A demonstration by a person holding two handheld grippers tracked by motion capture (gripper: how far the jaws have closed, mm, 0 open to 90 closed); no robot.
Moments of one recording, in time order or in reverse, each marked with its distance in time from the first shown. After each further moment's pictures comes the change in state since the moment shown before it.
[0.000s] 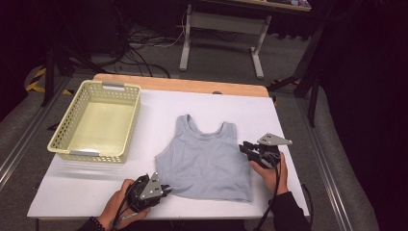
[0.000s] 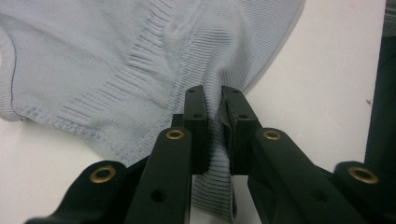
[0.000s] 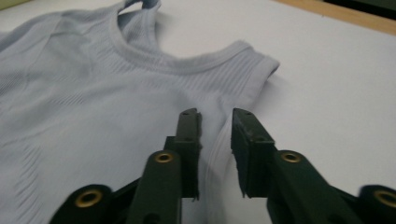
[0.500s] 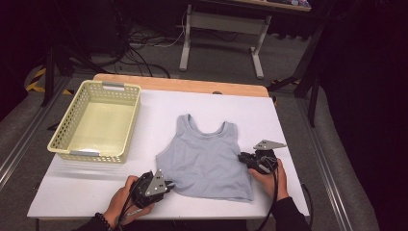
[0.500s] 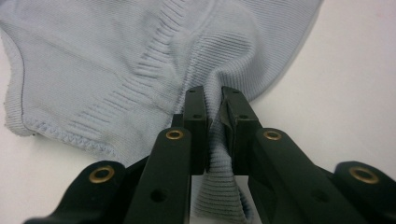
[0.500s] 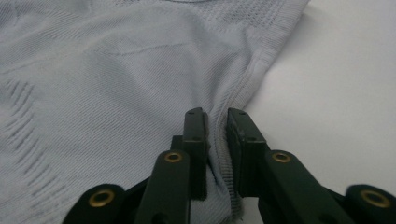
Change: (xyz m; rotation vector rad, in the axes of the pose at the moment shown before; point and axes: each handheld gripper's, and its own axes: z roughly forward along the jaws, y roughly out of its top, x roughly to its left) left arm 0.007 0.009 0.011 -0.010 0.031 -0.002; right arm -0.001 -0.021 0.013 0.142 0.051 0.042
